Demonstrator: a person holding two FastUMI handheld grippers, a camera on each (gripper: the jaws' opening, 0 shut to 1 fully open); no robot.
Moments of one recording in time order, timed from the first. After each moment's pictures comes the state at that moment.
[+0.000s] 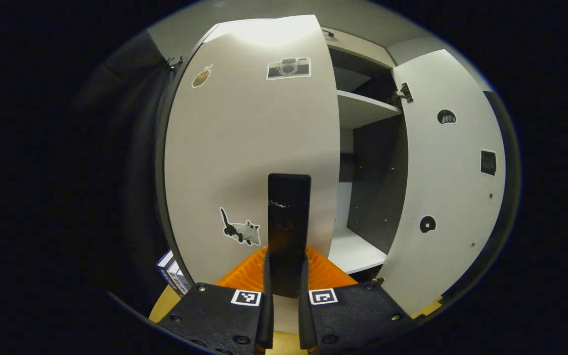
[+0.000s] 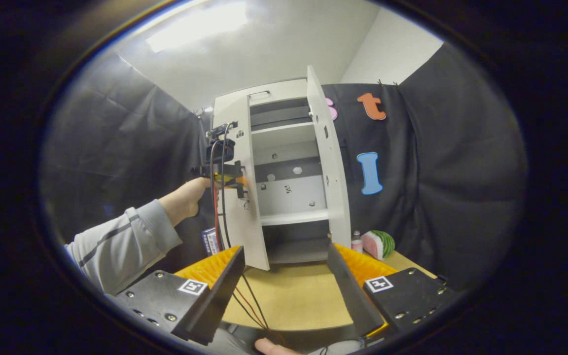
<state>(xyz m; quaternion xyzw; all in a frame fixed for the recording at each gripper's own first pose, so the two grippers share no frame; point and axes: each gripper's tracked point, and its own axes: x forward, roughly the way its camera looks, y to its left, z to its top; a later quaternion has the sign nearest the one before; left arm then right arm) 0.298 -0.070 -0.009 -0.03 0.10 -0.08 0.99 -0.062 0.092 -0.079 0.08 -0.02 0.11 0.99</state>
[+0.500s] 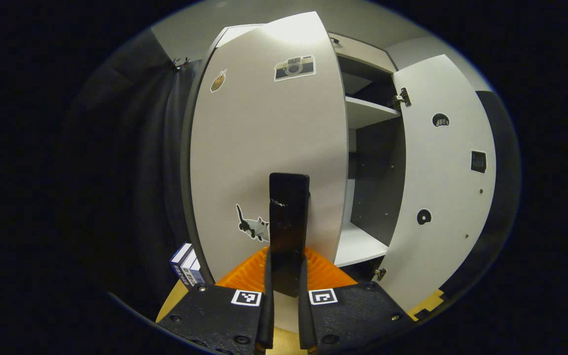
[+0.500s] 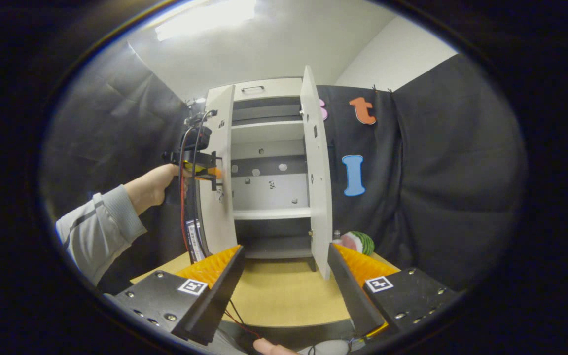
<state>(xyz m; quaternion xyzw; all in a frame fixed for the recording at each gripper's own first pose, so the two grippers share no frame) 0.274 -0.048 -0.008 -0.03 0.11 -0.08 0.99 -0.068 0.080 -0.088 0.05 -0.01 0.06 1.00</state>
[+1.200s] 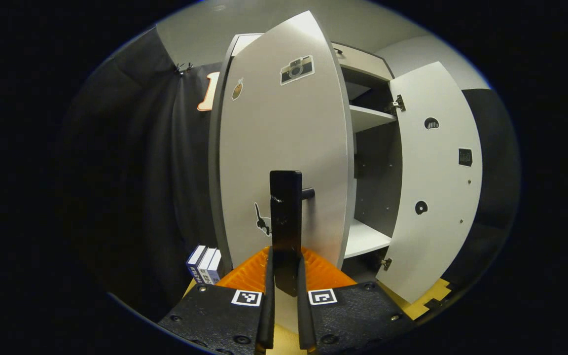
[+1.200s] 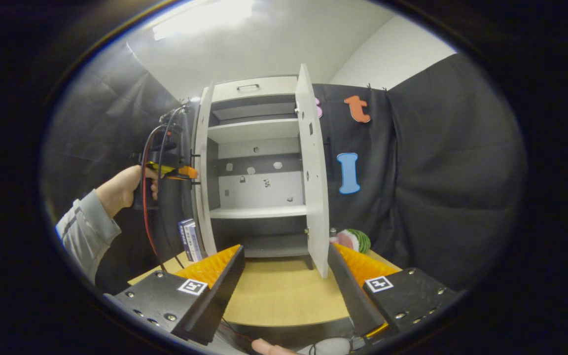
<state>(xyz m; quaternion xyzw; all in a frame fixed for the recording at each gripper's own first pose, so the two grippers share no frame) 0.239 0.005 -0.007 -0.01 0.10 -0.08 0.99 -0.067 0.082 -0.093 0.05 -0.01 0.05 1.00</state>
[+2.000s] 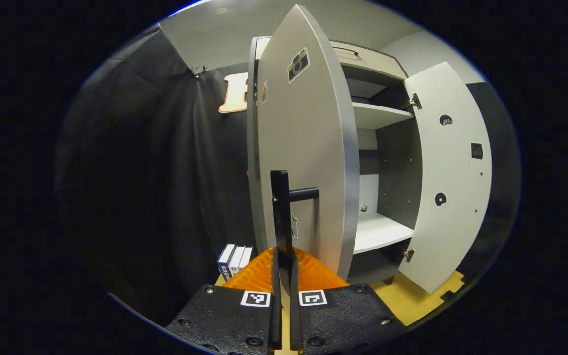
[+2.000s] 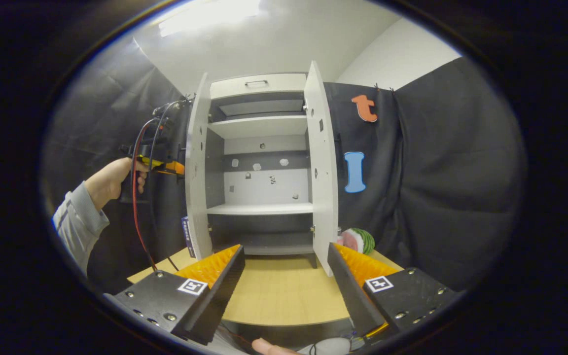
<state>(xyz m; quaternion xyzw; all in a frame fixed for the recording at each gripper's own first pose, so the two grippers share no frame) 0.222 0.071 -0.007 0.02 0.10 -0.03 0.99 -0.063 0.102 -0.098 0.04 0.00 0.06 1.00</state>
